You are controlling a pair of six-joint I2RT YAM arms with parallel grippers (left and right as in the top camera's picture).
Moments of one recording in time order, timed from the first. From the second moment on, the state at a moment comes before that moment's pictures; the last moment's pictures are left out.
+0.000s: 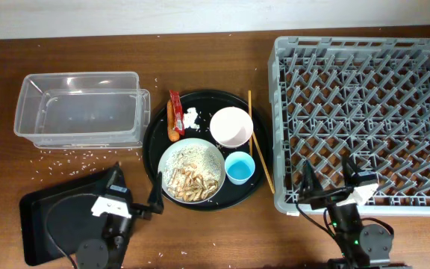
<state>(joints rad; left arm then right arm) -0.13 0.02 0.02 0.10 0.16 -0.07 0.01 0.01 0.02 0.05 -0.21 0.24</state>
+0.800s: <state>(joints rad) -0.24 1.43 1.21 -0.68 0.66 -0.08 0.01 1.15 1.34 -1.17 -0.43 0.24</state>
